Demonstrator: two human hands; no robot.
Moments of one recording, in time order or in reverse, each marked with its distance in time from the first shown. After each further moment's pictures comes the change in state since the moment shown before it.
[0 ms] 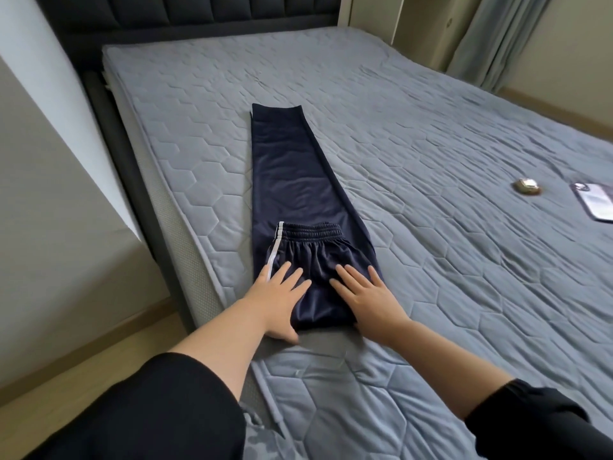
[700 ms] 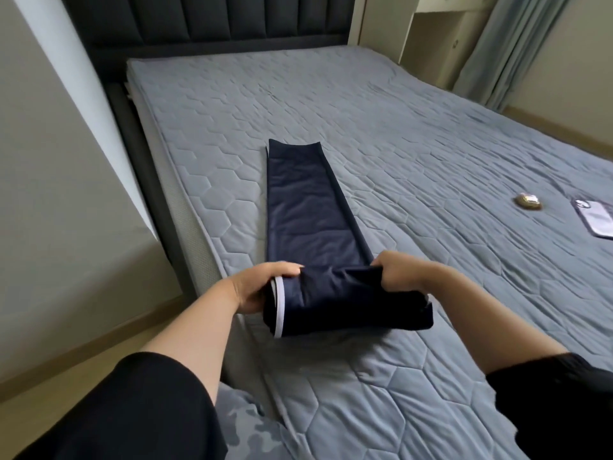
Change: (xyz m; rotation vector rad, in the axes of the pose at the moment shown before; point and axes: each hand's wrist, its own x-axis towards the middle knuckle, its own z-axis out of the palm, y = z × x) left_hand -0.044 -0.028 -0.043 -2.070 -0.156 -0.163; right_hand -0.001 0.038 -0.118 0.598 -0.275 0.252
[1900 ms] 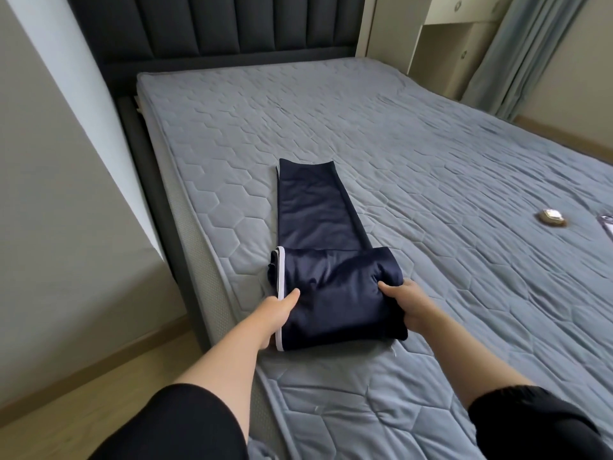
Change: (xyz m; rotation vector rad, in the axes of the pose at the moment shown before) left_hand 0.056 -0.033 -0.019 0.166 0.498 -0.022; right_hand 0.076 0.038 0.063 1.311 0.314 0.289
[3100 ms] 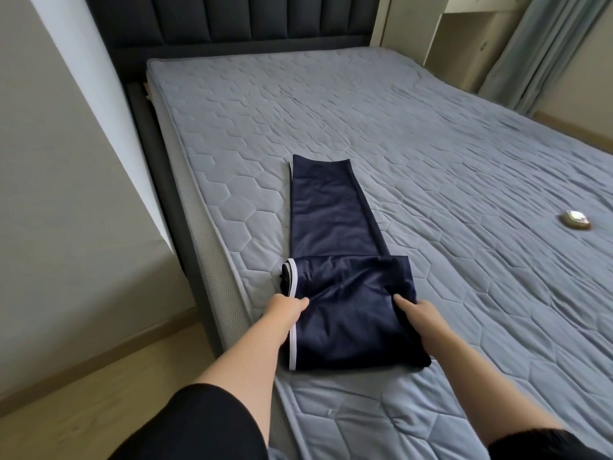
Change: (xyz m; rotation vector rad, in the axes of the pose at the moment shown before) left_hand 0.007 0.003 0.004 0.046 0.161 -0.108; right_hand -0.005 0.029 0.006 -0.246 0.181 0.071
